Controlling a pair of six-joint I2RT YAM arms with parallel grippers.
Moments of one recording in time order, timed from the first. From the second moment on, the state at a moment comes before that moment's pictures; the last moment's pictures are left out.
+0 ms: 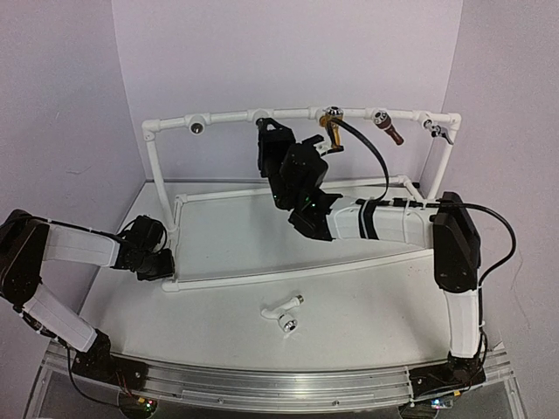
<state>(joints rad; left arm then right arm) -0.39 1.46 0.60 -0.14 -0.11 -0.58 0.97 2.10 1.71 0.76 0.67 1.32</state>
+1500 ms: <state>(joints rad) -0.40 1.47 0.61 -0.16 -0.12 -0.58 1.09 1.59 1.20 0.22 0.55 0.08</state>
